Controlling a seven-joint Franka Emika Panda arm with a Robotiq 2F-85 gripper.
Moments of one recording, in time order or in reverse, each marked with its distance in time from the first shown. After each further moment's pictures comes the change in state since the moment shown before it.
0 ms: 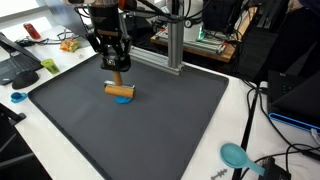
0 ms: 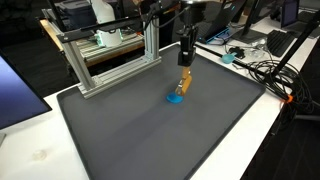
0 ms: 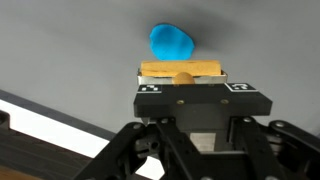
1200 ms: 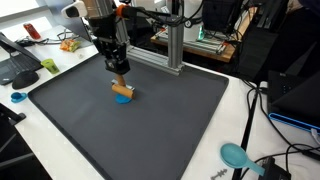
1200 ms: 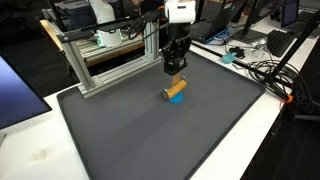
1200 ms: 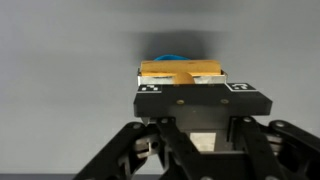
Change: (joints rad) arm -0.041 0.026 -0.037 -0.039 0.139 0.006 0.172
